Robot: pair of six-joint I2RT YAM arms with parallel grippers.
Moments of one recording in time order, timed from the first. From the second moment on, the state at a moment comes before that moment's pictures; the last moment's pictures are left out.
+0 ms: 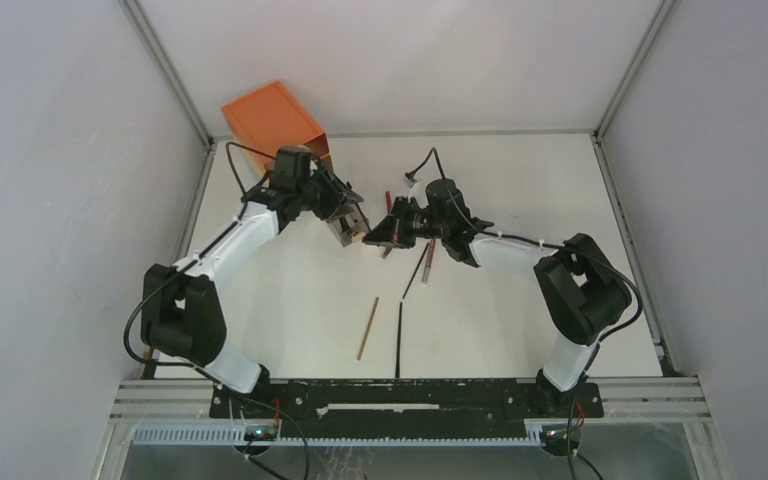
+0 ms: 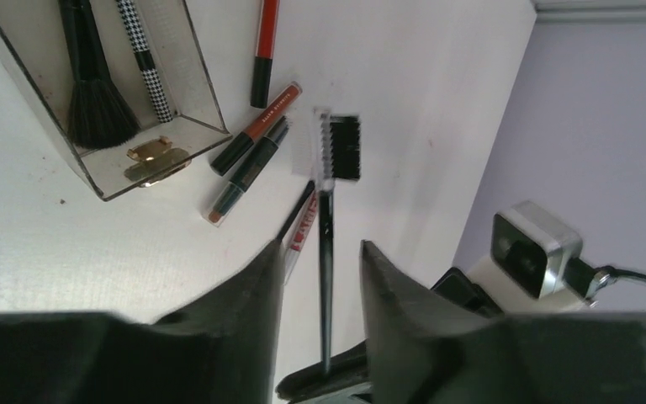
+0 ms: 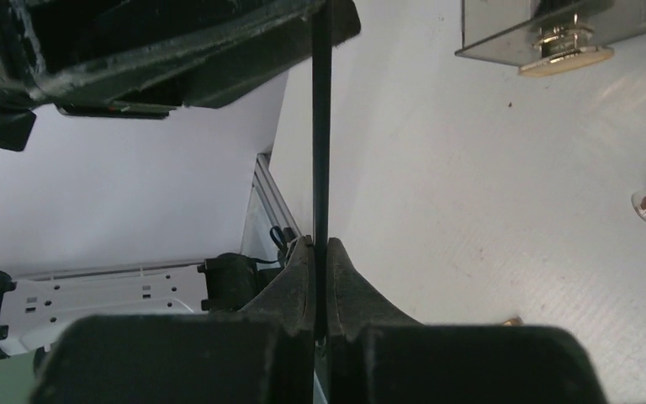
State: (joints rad) left arm -0.32 1.56 1.22 -0.37 0.25 -0.99; right arm 0.63 1.75 1.03 0.33 -0.61 0.97
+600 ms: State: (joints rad) left arm -0.21 1.07 1.22 -0.50 -0.15 -0.75; right arm 0.64 1.92 1.31 0.10 -0.60 1.03
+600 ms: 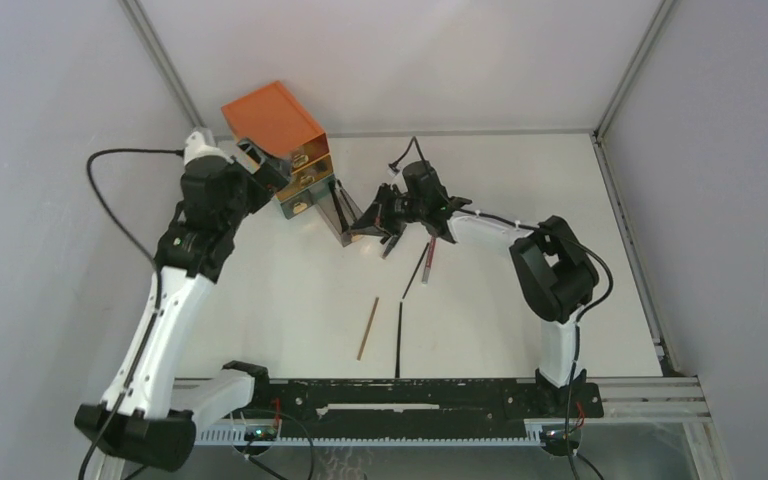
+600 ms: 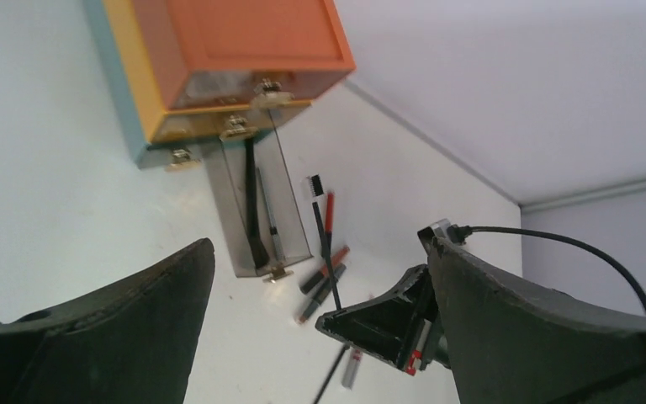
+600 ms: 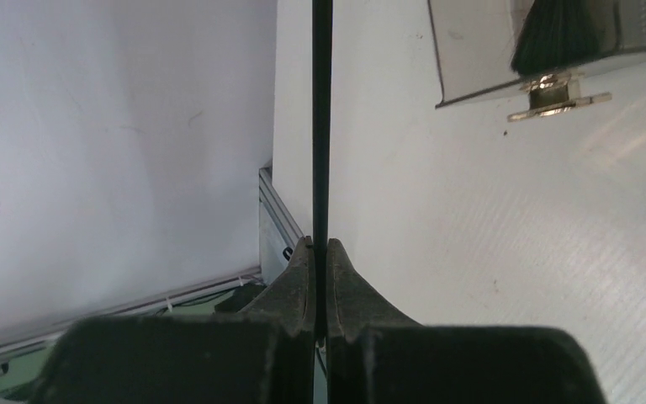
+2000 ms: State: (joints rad) left arm -0.78 1.25 0.99 -0.65 -0.16 -0.40; right arm 0.33 1.51 0.87 -0.28 -0.24 0.82
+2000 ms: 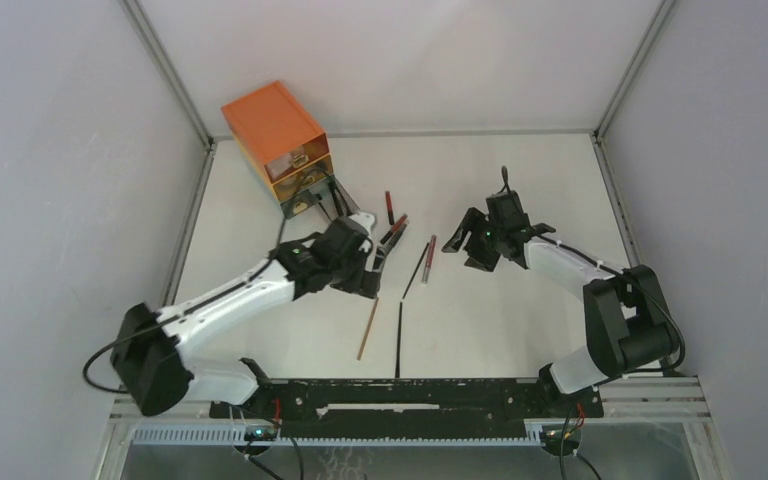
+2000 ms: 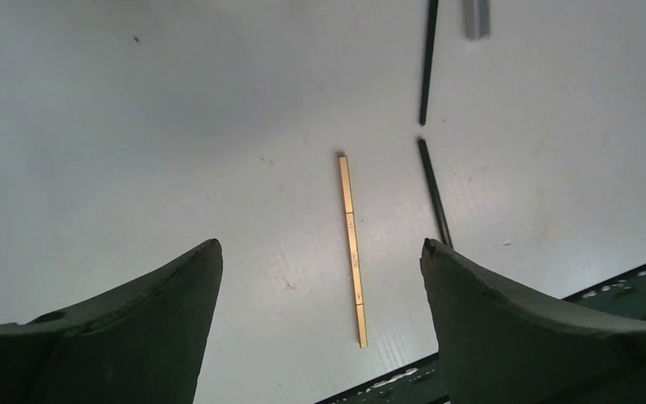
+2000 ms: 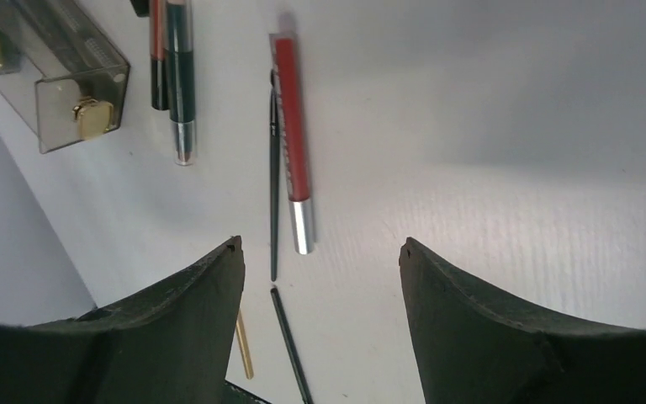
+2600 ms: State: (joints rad) left arm -0.85 1.67 0.97 -0.60 -0.03 -0.52; right arm 0.33 1.46 0.85 -0.27 -0.21 0.81
